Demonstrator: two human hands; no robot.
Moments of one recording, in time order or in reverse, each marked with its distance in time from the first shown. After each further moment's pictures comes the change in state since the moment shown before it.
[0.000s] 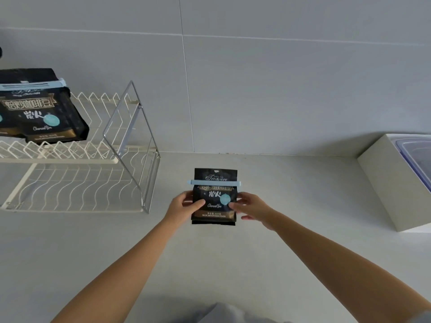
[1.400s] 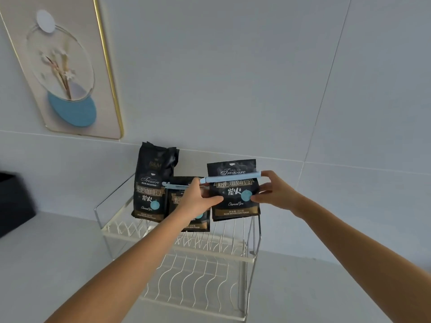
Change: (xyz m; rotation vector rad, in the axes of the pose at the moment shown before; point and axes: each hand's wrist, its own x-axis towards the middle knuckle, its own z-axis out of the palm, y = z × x) left_hand -0.003 0.179 -0.316 0.109 0.252 0.377; right_hand 0.025 -0.370 0.128 -0.282 0.178 -0.506
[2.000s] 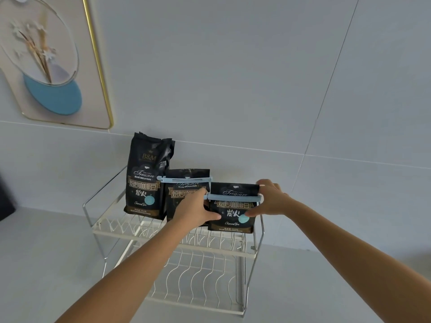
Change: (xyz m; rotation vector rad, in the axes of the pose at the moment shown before) left_hand 0.010 -0.041 0.010 0.567 -0.032 0.143; right_hand 0.018 0.022 0.027 -0.665 -0.020 0.069
